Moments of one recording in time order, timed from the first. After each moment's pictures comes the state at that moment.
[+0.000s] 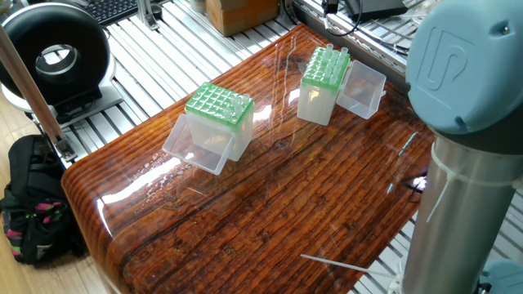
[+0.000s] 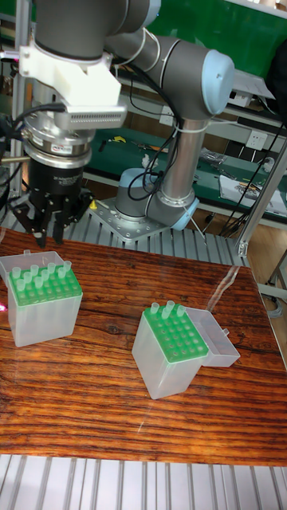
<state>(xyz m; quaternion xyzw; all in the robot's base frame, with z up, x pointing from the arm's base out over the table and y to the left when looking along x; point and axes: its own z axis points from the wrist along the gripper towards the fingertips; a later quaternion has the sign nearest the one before) 0.575 -0.153 0.249 0.31 -0.95 -0.01 0.05</state>
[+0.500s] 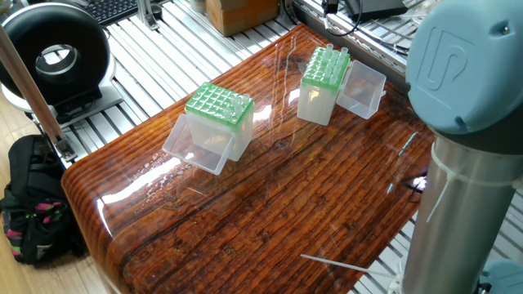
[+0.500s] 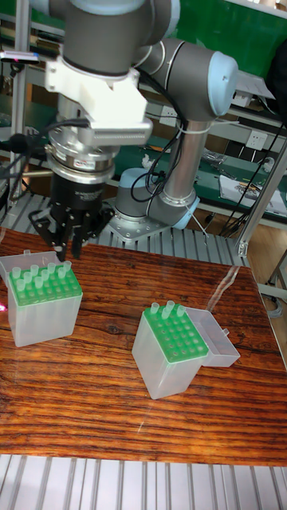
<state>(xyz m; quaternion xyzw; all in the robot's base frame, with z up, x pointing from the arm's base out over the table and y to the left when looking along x) 0.596 -0.118 0.244 0.27 -0.96 -0.01 0.04</state>
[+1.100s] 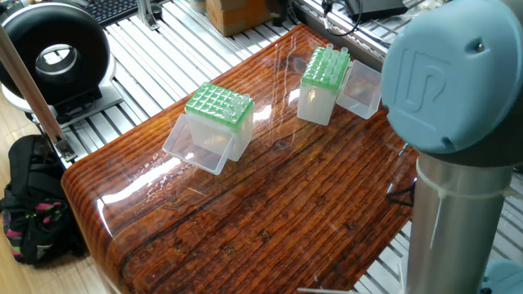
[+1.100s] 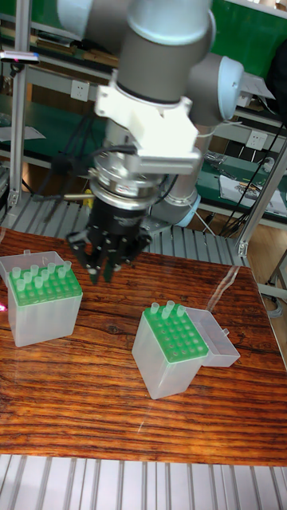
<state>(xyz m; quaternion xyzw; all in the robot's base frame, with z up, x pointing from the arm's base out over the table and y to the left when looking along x) 0.623 -0.060 0.235 0.21 -0.98 0.00 0.03</state>
